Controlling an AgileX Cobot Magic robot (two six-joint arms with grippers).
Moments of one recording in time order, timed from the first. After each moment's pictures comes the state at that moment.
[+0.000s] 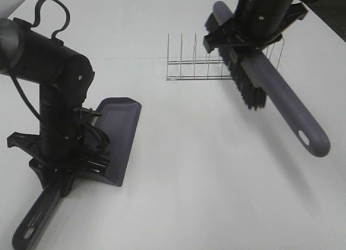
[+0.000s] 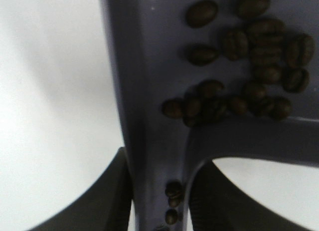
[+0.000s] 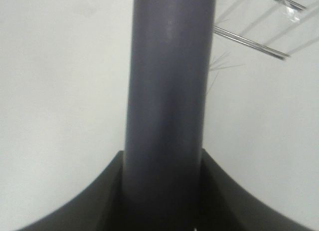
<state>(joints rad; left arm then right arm) -0.54 2.11 -1.21 0.08 1.08 -0.40 0.44 1.84 -1.44 -0.32 0.87 0.28</state>
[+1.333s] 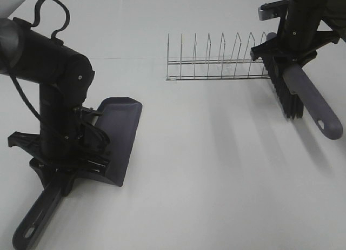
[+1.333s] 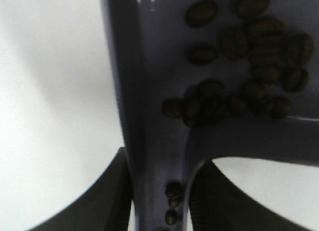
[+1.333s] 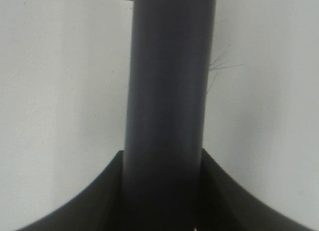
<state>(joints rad) -0.54 2.11 -1.21 0.08 1.07 -0.39 0.13 2.20 -1.75 -0.24 0.99 0.17</state>
